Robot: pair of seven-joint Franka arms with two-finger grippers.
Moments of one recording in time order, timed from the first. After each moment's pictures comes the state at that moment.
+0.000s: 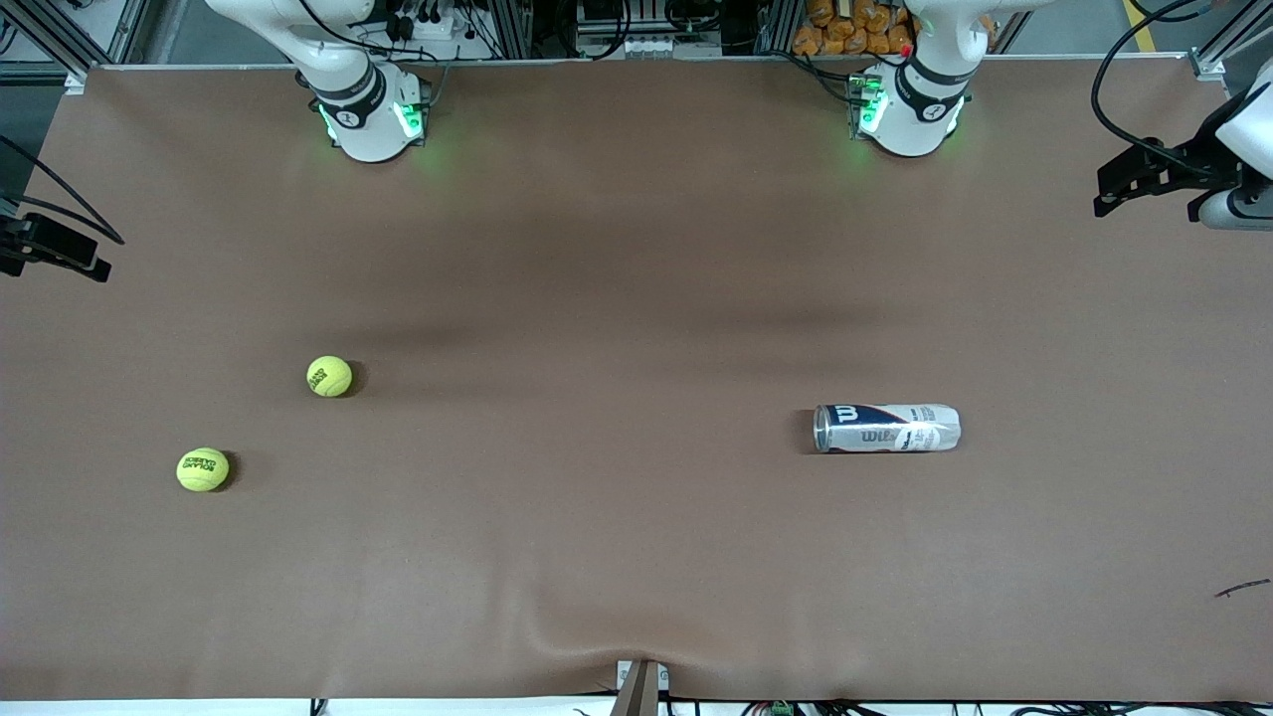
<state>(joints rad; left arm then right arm) 0.08 -0.11 -0.11 -1.65 0.01 1.47 0.06 -0.06 0.03 -0.07 -1.53 0.01 1.51 -0.05</state>
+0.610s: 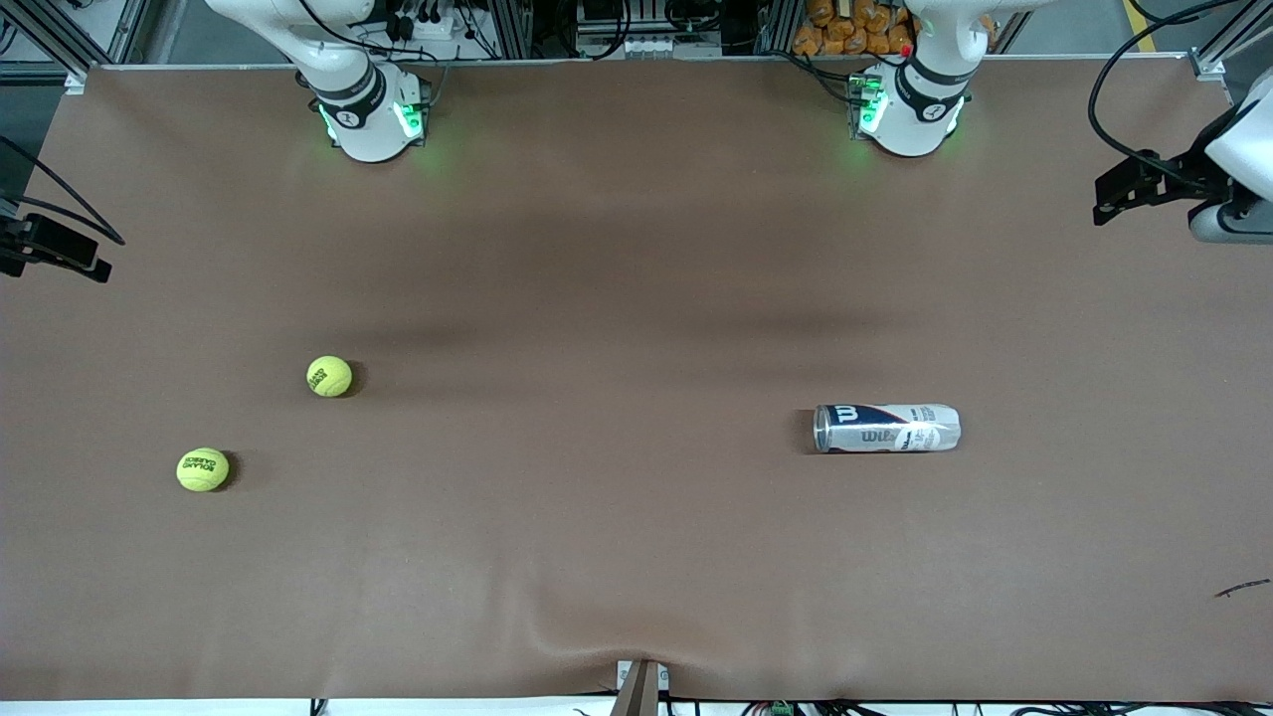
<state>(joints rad) 0.08 -0.08 -0.12 -1.64 0.04 1.47 0.06 -0.06 0.03 -0.07 -1.53 0.01 1.51 -0.05</state>
